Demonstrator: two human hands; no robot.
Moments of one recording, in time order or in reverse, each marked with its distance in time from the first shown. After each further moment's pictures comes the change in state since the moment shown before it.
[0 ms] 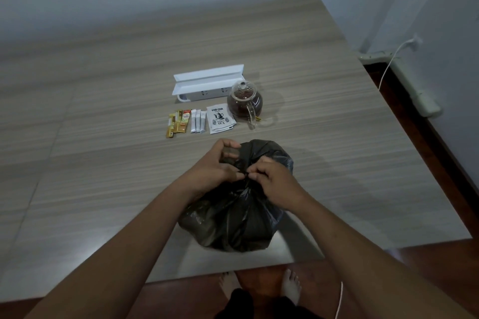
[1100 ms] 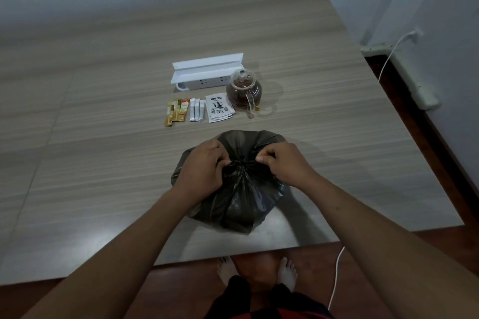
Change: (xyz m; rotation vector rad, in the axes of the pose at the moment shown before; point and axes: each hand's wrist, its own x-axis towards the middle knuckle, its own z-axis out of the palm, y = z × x) left_hand -0.020 -0.027 0.003 0.850 0.307 0.485; right_hand 0.008 0.013 -0.021 -0.179 -0.016 0.168
